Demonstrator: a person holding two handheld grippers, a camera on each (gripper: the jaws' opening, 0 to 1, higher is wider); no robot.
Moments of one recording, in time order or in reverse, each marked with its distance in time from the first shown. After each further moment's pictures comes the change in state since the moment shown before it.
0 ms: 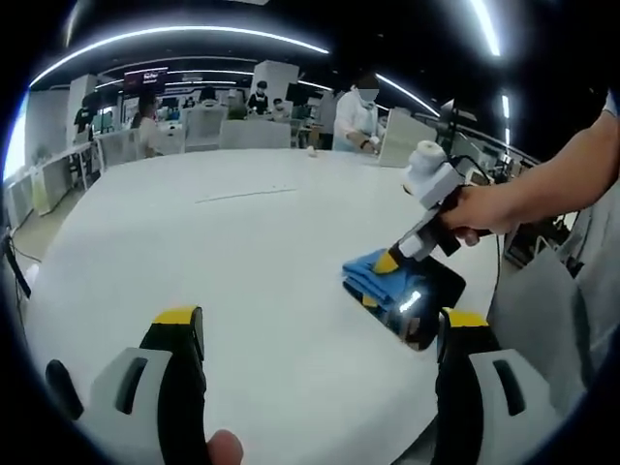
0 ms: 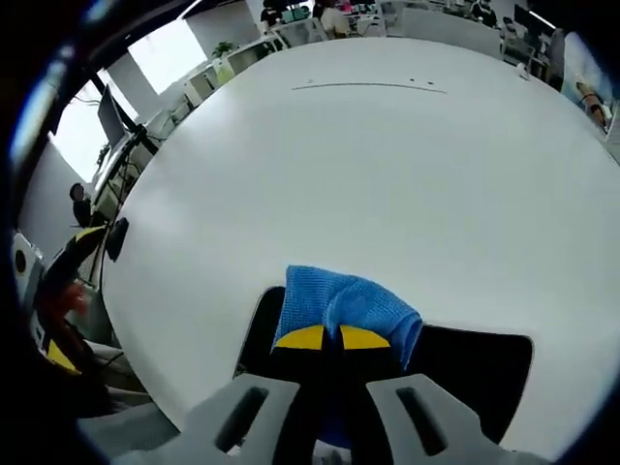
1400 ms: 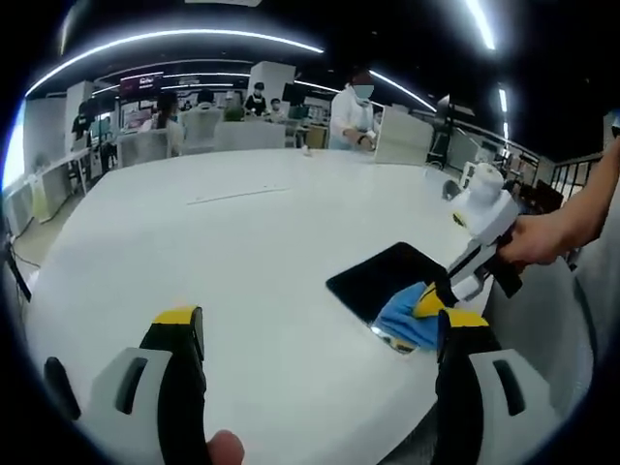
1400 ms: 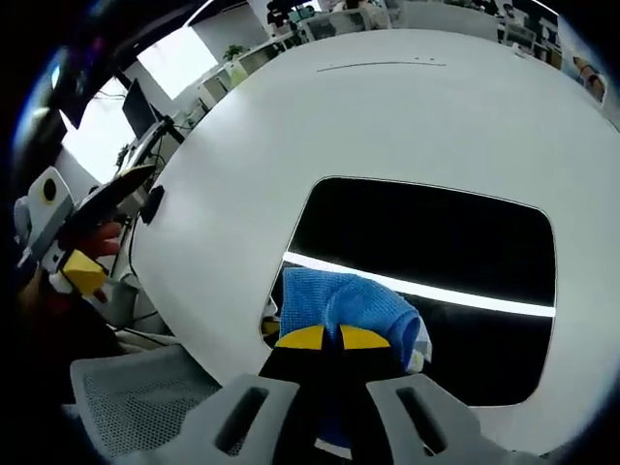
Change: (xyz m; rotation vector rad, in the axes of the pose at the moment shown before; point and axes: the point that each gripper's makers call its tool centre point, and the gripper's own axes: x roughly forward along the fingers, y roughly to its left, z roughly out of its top) left arm 0.006 -0.019 -0.006 0.031 0.004 -0.002; right arm -0.038 0.039 -0.091 0.037 0.005 0.101
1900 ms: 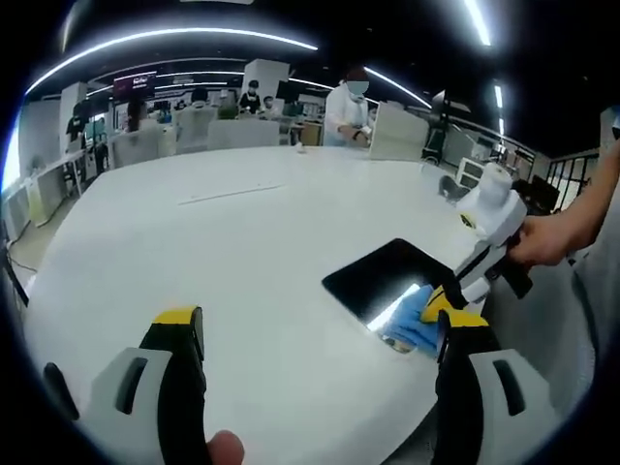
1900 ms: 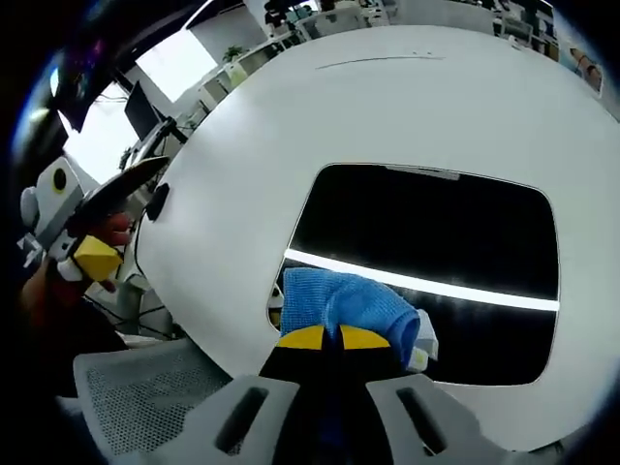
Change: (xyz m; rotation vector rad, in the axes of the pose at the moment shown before) left arm 0.003 -0.002 -0.004 0.011 0.016 -0.016; right arm -0.004 0.007 -0.012 0.012 0.012 0.022
